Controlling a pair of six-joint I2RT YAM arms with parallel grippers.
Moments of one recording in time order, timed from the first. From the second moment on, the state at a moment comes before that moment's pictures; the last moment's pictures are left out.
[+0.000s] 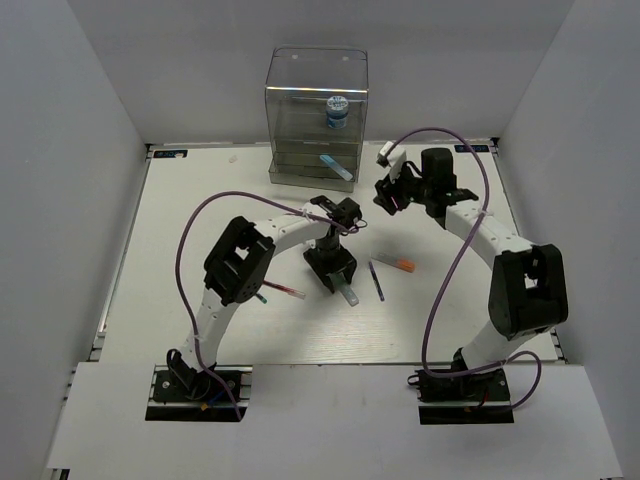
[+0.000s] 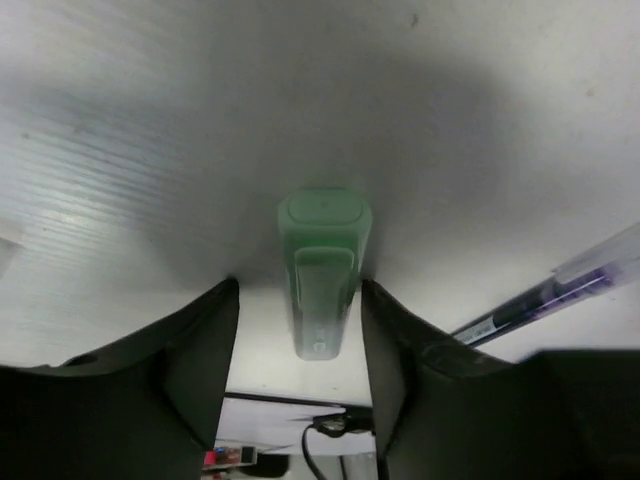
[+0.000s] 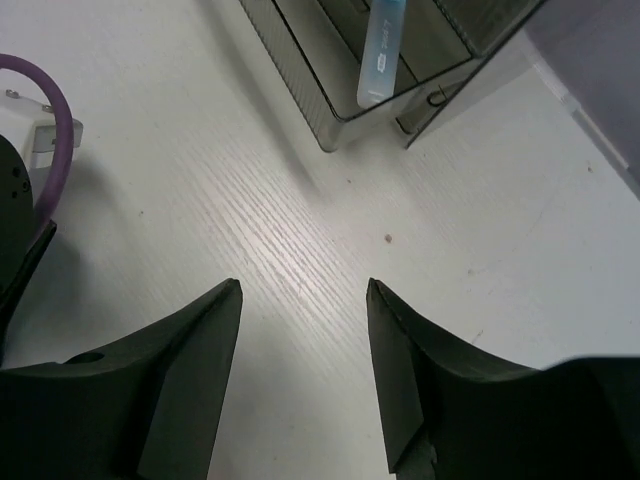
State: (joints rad) left arm -0.79 2.23 1.73 -1.06 0.13 -1.32; right arm 0.27 1.64 1.19 -0.10 -0.51 -0.51
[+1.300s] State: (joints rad) left arm -0.43 2.31 2.06 -0.48 -0.08 -1.57; right arm 0.15 1.43 0.87 -0.25 -0.64 -0.71
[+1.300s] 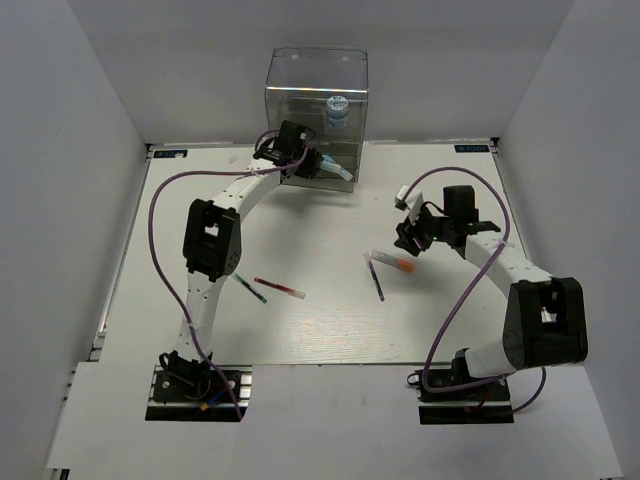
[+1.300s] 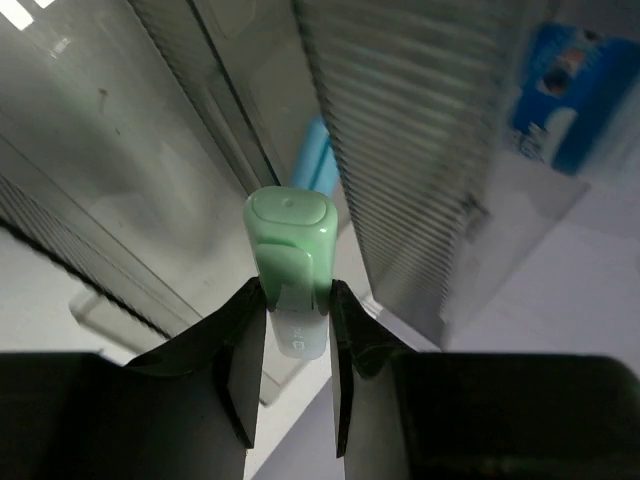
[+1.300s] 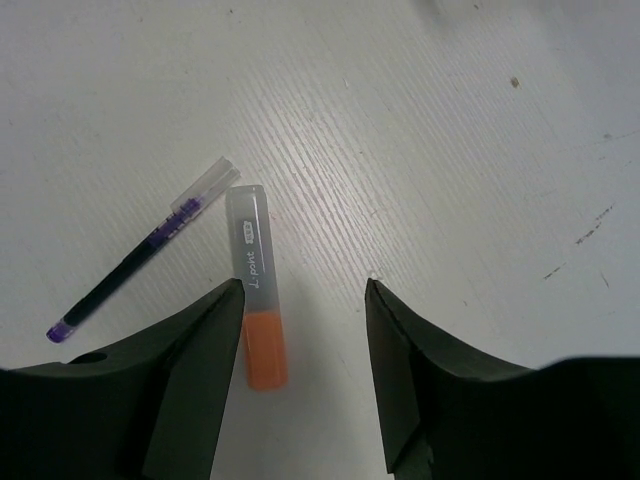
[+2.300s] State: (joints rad) left arm -0.41 1.89 1.60 -0.10 0.08 -1.25; right arm 0.15 1.66 0.88 -0.38 -0.60 -0.96
